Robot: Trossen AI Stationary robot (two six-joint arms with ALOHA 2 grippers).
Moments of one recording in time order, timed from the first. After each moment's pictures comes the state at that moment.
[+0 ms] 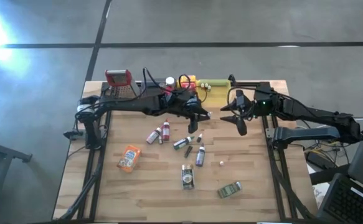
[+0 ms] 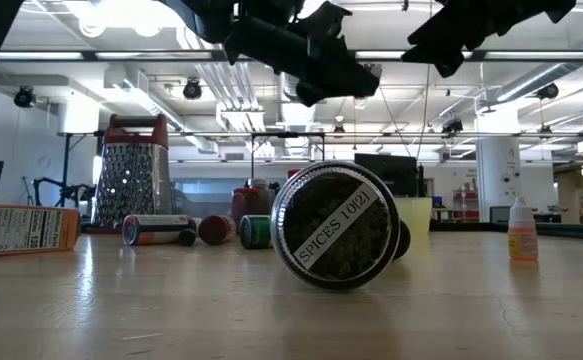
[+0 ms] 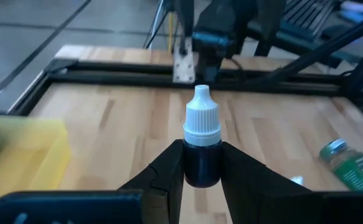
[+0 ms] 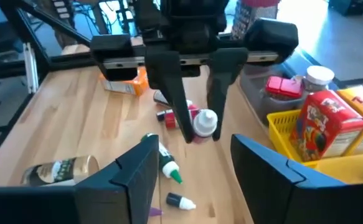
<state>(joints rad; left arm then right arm) 0.20 1.79 1.39 0.07 0.24 0.03 -0.30 0.85 0.76 -0.30 -0.24 0.04</state>
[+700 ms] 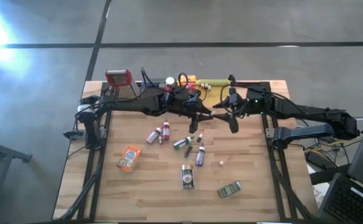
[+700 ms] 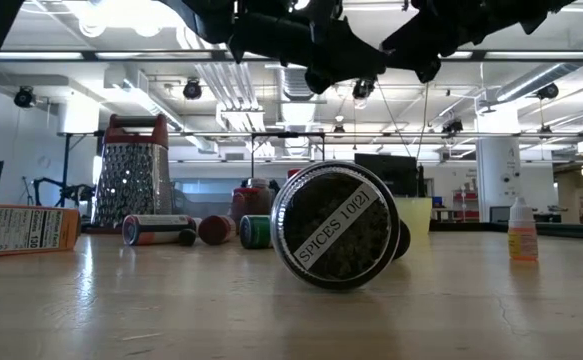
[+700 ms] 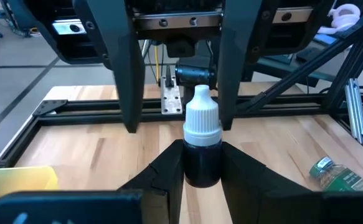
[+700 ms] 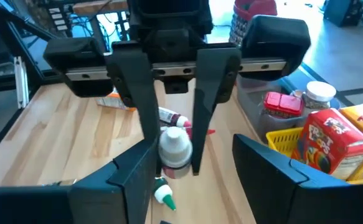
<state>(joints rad) 0.20 1.80 1.39 0.18 0.29 0.07 -0.30 0.97 0.76 -0.14 -0.24 0.04</state>
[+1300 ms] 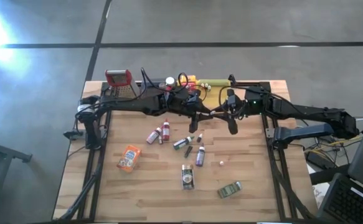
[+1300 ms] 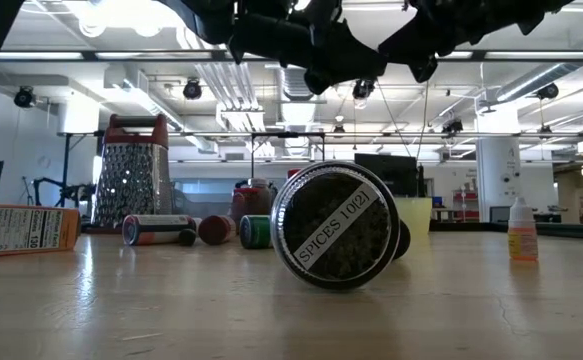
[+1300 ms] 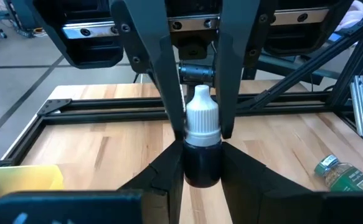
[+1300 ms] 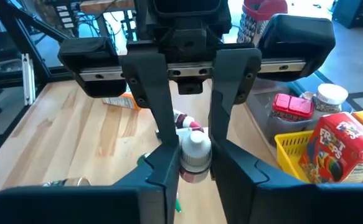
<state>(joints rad) 0.20 1.80 1.39 0.18 0.29 0.08 -0.29 1.00 0.76 -0.12 -0.24 0.04</state>
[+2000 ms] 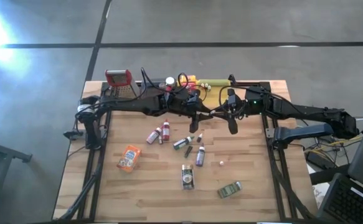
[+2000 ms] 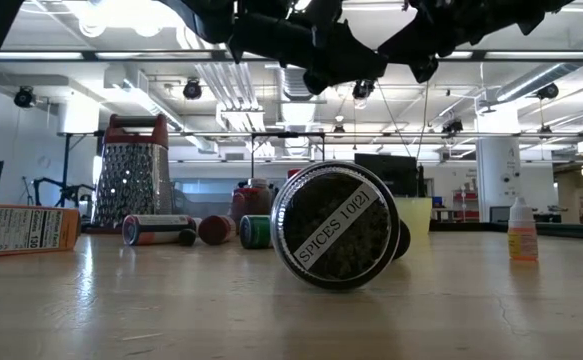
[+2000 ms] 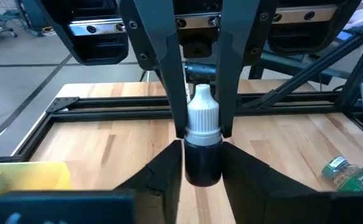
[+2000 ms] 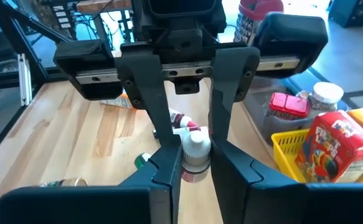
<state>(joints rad) 0.20 1.80 1.39 0.18 0.25 0.08 -0.29 0.99 0.76 -0.12 -0.24 0.04</state>
